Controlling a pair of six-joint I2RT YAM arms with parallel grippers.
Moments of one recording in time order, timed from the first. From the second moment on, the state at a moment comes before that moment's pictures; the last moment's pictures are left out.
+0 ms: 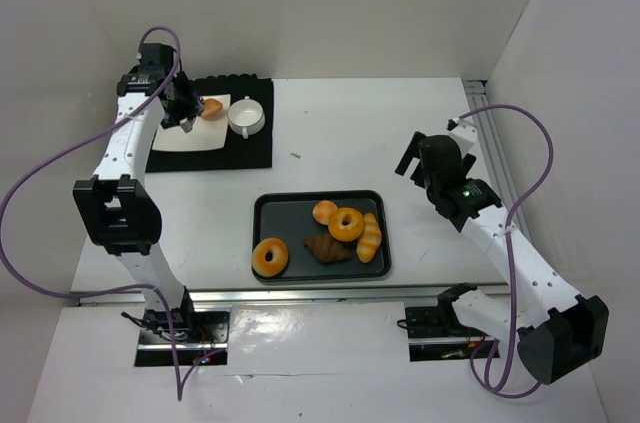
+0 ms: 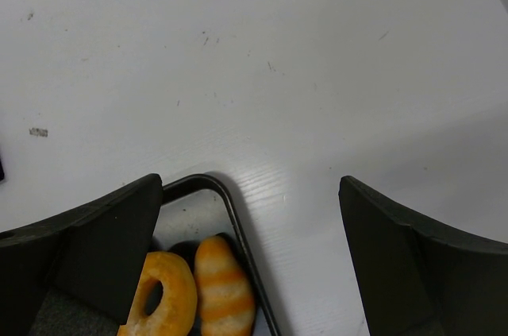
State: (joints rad) left arm 0.06 1.81 1.82 -0.89 -0.12 -0.45; right arm 0.38 1.02 0.91 -0.52 0.49 0.62
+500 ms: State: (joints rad) left arm -0.32 1.46 1.52 -0.86 0.07 -0.32; right arm 0.38 1.01 0.91 -0.52 0.49 0.62
